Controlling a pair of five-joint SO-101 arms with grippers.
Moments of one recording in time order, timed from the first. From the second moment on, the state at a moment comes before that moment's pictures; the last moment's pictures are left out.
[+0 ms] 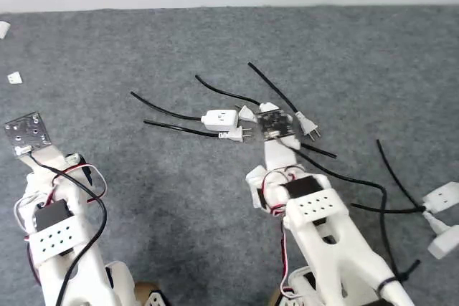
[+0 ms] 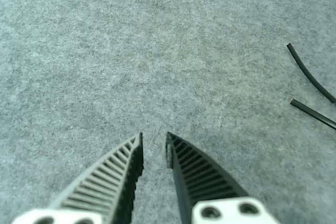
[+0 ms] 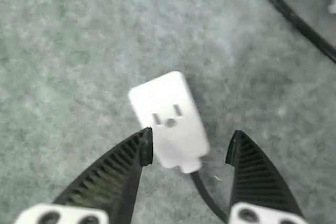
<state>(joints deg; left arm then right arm) -30.9 -49.5 70.2 37.9 4.4 -19.7 -32.9 63.3 44.7 -4.7</state>
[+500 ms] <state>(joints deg) -30.9 -49.5 70.2 37.9 4.4 -22.9 -20.0 60.7 43.2 1.3</state>
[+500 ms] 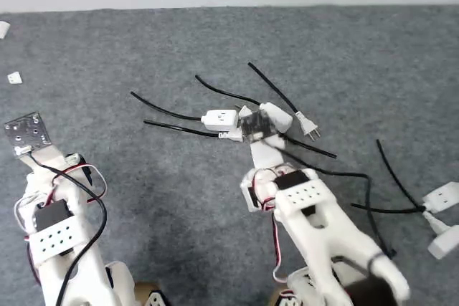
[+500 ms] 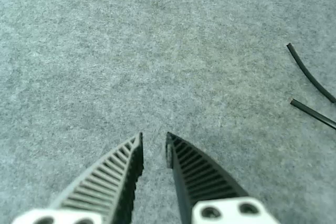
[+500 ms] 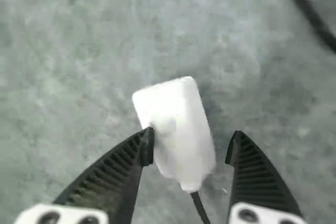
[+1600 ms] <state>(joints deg) -30.9 -49.5 70.2 37.9 4.4 -22.8 -36.4 64.9 44.3 12.4</state>
